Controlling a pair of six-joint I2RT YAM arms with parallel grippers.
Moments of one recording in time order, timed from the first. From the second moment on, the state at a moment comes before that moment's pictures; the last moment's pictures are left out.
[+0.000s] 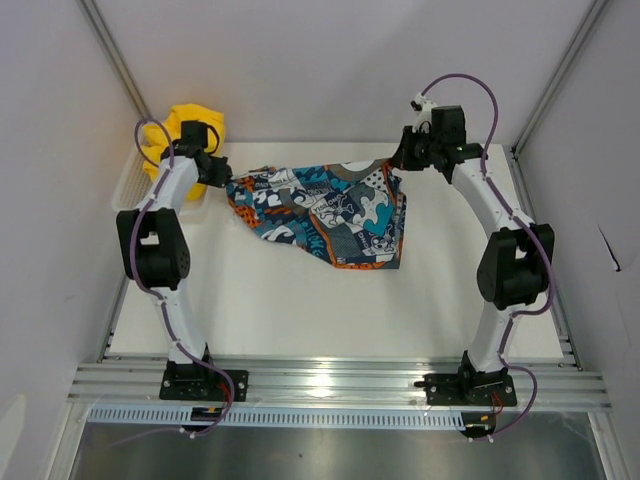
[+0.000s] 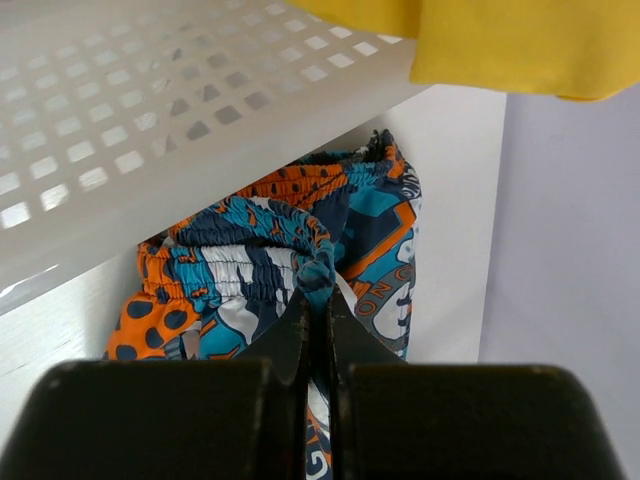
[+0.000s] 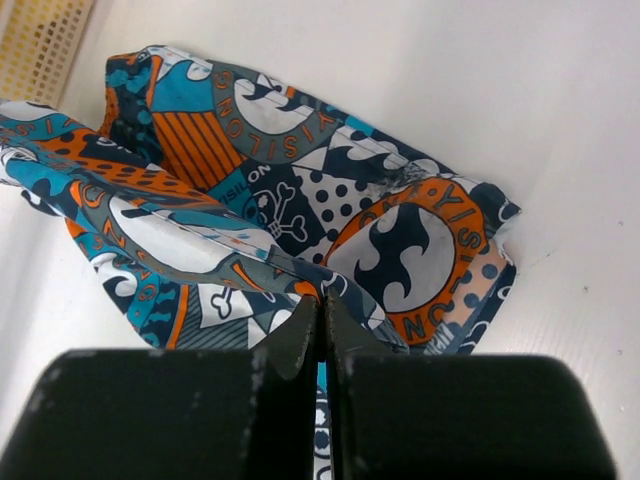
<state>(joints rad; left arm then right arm) 0.04 2.02 1.75 -0.71 -0.03 -1.31 0.20 1.89 1.76 -0.46 -0.36 0.17</state>
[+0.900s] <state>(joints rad) -0.03 2.22 1.85 -0.15 -0.01 -1.31 0.07 2.26 1.89 -0.25 -0.29 0.33</state>
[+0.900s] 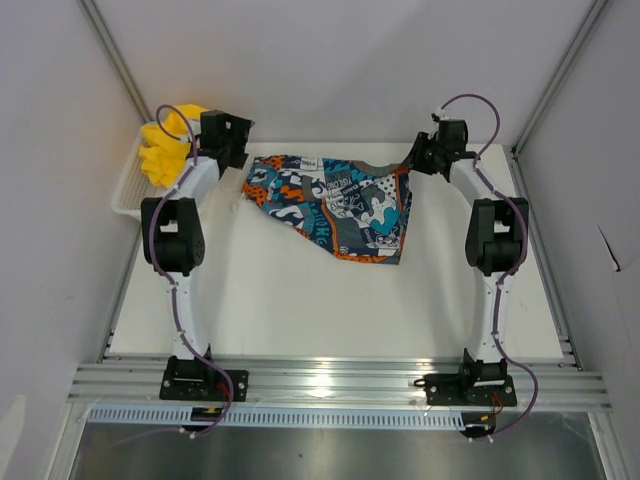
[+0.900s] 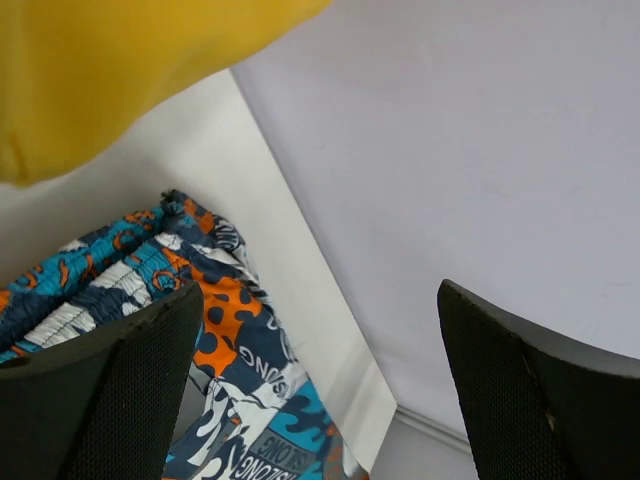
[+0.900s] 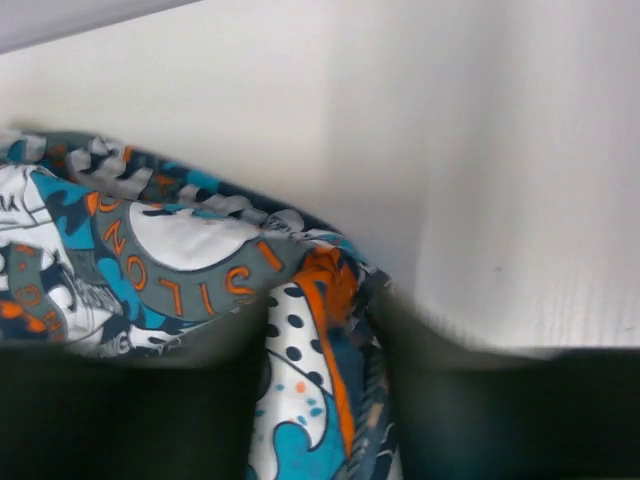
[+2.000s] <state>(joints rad) -0.11 1.72 1.25 -0.01 0.10 -0.81 0.48 1.98 1.46 -0.14 -0.23 0.42</state>
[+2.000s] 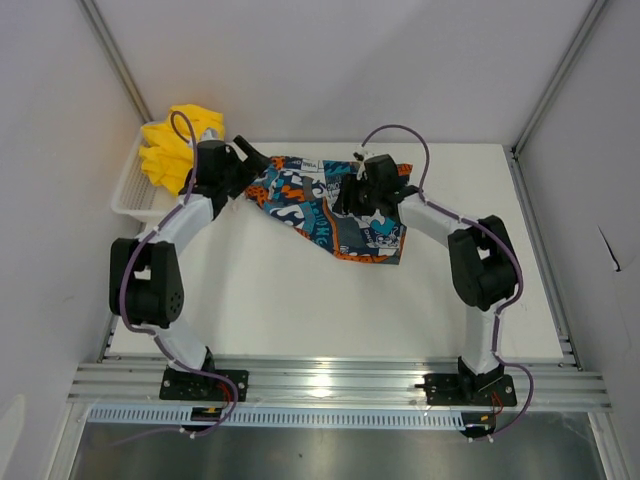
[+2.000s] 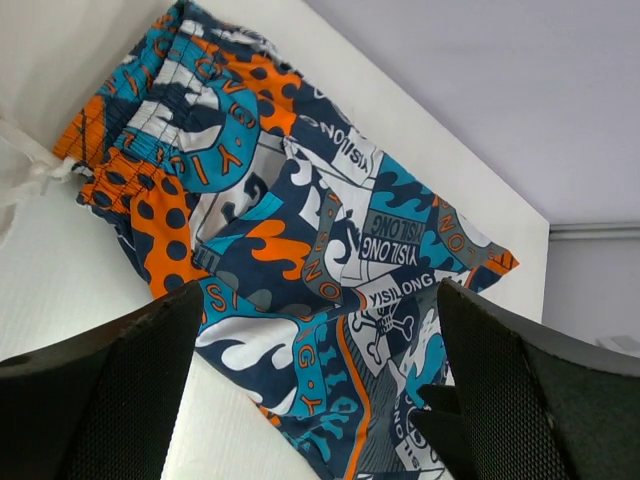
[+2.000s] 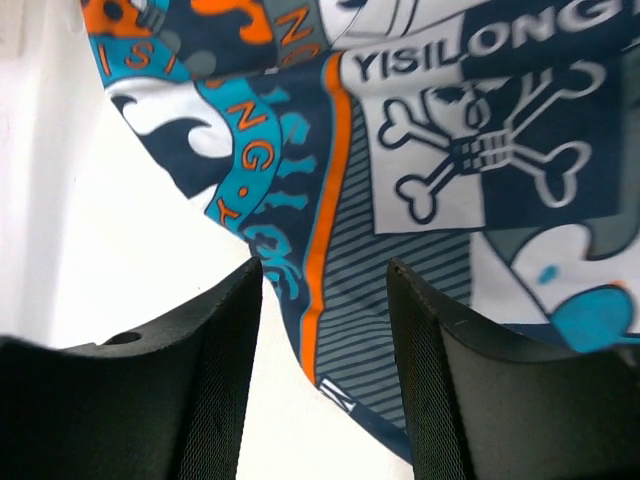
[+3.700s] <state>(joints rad) -0.24 1.40 0.70 0.18 -0.04 -0.74 0.63 2.00 1.49 -0.19 -0.16 0.40</state>
